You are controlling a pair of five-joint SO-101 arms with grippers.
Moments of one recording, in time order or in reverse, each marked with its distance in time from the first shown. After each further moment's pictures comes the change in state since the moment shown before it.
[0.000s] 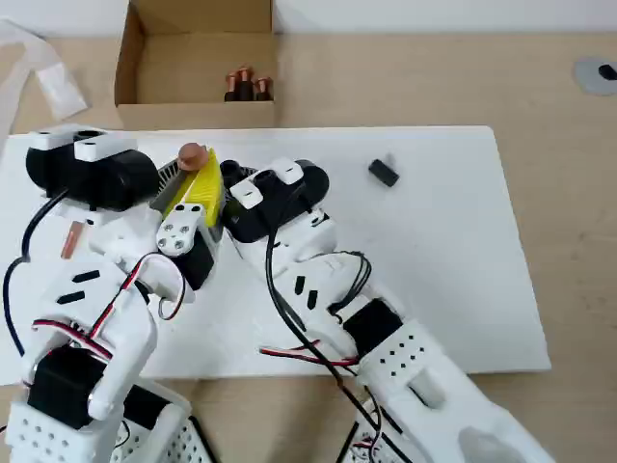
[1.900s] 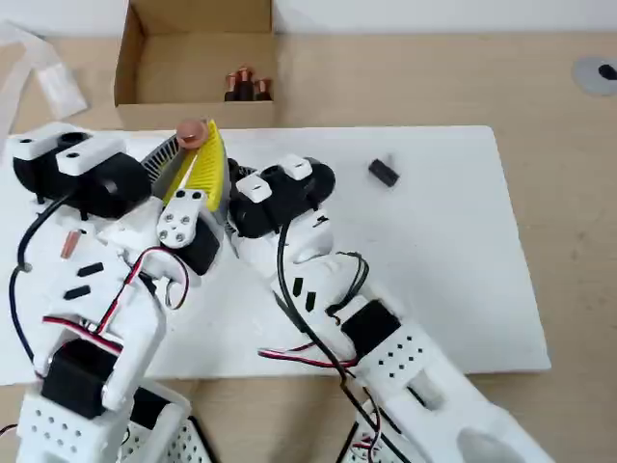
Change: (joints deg) left arm -0.7 0.2 3.9 -14.8 -0.3; right arm -0.1 -0.3 0.1 -1.7 -5.0
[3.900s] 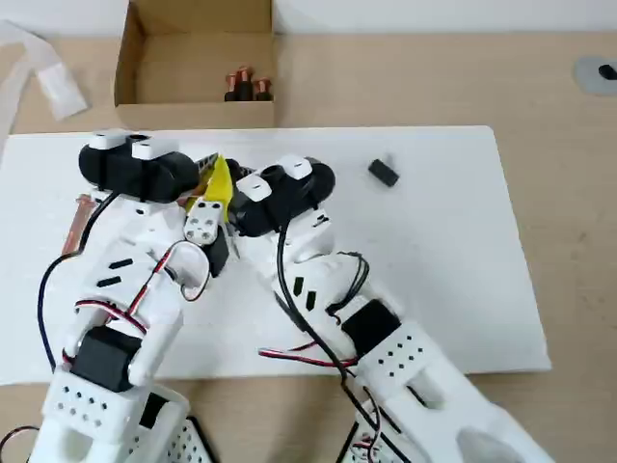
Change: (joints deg) left arm -1.7 0.0 12.7 2.1 -3.1; right arm 0.0 0.1 0.1 0.1 0.0
